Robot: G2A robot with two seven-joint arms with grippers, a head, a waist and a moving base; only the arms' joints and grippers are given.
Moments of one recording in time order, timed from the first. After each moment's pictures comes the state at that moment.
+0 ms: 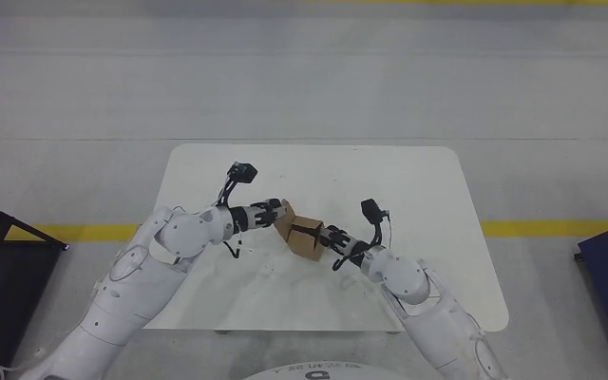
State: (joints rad) left arm 1.21 -1.04 -0.99 -1.67 0.31 -0.02 -0.79; right arm -1.67 -1.22 1.21 -1.75 -0.20 0.24 0.45
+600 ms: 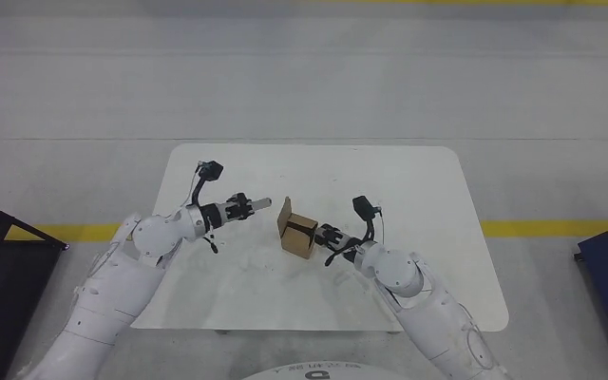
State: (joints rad) left arm 1.28 -1.03 -1.14 -1.47 0.10 -0.27 -0.74; right arm -1.61 -1.23 1.17 -1.72 -0.20 0.28 0.46
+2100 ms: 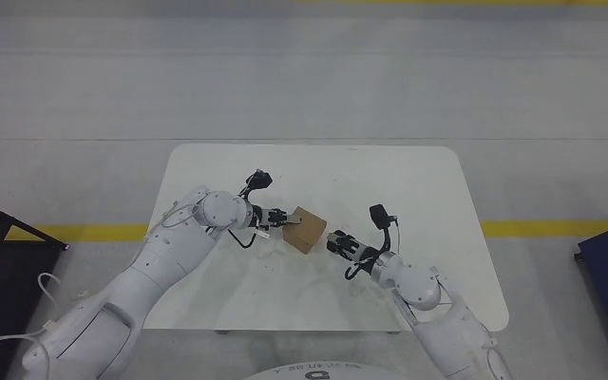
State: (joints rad) left arm 0.87 -1.24 -0.66 -1.02 0.21 -0.03 -0.88; right arm -1.72 -1.20 1.26 -1.77 -0.17 0.18 0.49
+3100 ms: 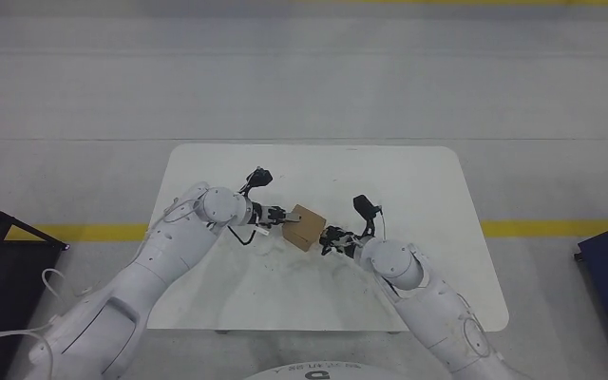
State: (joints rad) left arm 0.85 -1.26 -0.68 -0.96 0.22 -0.07 -0.90; right arm -1.57 -1.22 1.16 -1.69 -0.18 0.42 0.48
